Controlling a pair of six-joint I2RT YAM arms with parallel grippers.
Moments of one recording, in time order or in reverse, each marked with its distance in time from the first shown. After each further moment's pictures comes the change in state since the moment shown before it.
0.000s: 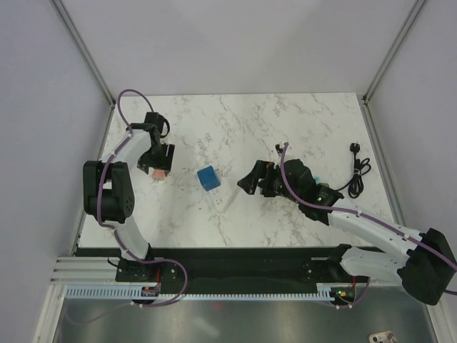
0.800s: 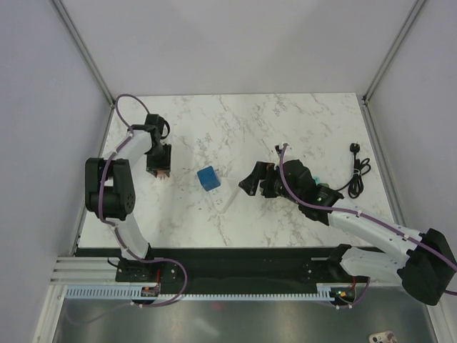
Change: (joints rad) left arm 0.006 0.070 0.004 0.023 0.065 -0.109; right arm 0.000 -0.001 -0.002 -0.023 0.019 -0.031
